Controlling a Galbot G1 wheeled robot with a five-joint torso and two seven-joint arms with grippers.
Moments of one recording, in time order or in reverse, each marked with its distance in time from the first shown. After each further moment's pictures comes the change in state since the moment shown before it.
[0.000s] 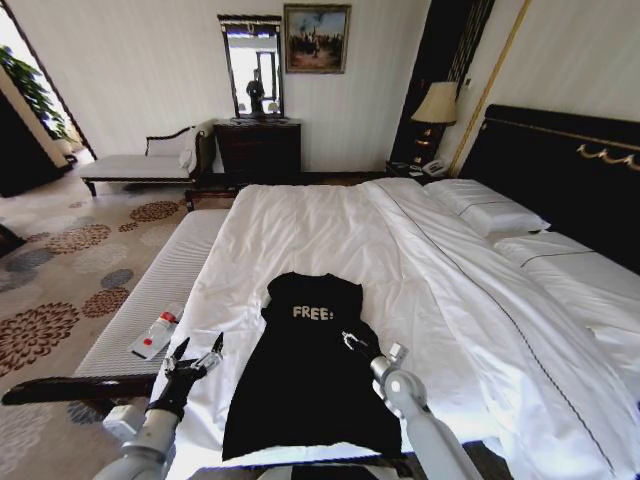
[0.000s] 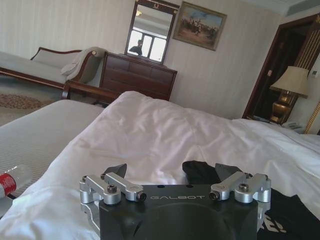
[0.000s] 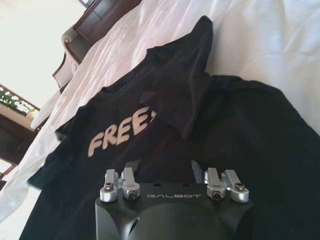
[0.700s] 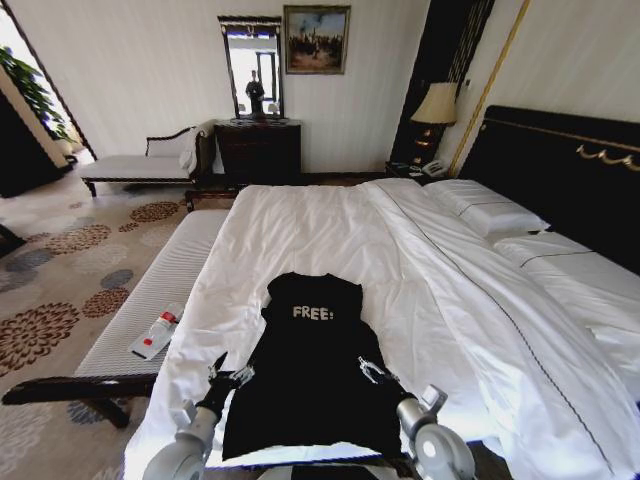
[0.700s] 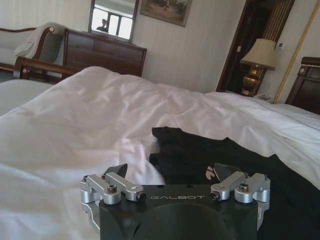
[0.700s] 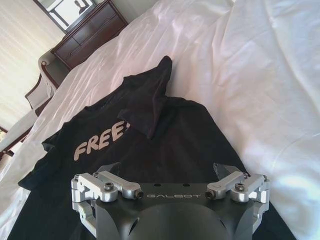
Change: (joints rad) left arm -0.341 0.052 0.312 0.299 0.096 -0.018 -0.006; right arm -0.324 0.110 0.190 0.233 -0.132 0.051 -0.026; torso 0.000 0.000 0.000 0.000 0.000
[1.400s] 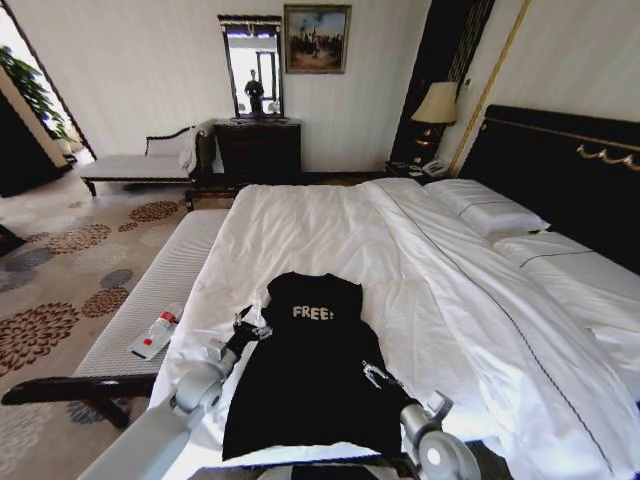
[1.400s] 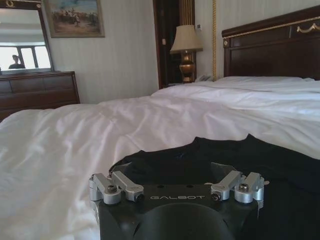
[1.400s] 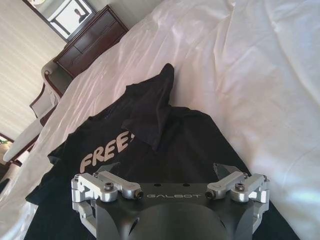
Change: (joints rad) left arm -0.503 0.212 0.344 0.249 0.074 -0.004 0.070; right arm 0.039 -0.014 0.004 0.004 0.072 -0.018 0.024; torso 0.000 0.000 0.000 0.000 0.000
